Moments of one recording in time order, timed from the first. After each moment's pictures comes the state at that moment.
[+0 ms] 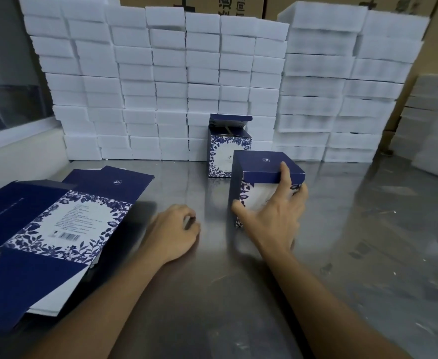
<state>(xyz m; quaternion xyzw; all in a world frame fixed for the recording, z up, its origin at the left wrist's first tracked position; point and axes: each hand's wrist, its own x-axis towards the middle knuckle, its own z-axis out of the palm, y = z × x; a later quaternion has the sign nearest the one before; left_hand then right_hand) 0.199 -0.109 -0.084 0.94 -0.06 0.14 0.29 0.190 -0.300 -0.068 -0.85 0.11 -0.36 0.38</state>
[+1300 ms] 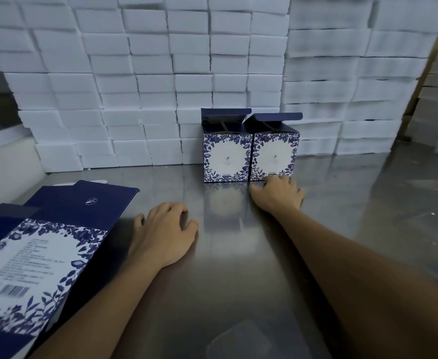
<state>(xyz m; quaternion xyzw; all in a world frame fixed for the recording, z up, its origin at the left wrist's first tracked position) 0.263 -0.109 -0.086 0.98 -0.03 0.13 0.17 0.350 -0.349 -0.075 -0.96 0.17 -0.13 0.16</state>
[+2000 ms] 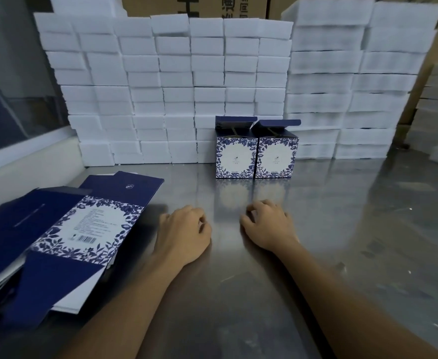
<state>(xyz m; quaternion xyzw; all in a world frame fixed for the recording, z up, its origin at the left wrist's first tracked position) 0.189 -0.121 -0.072 0.96 -0.07 0.20 0.15 0.217 -0.314 -0.082 -0.97 -0.01 -0.12 0.20</state>
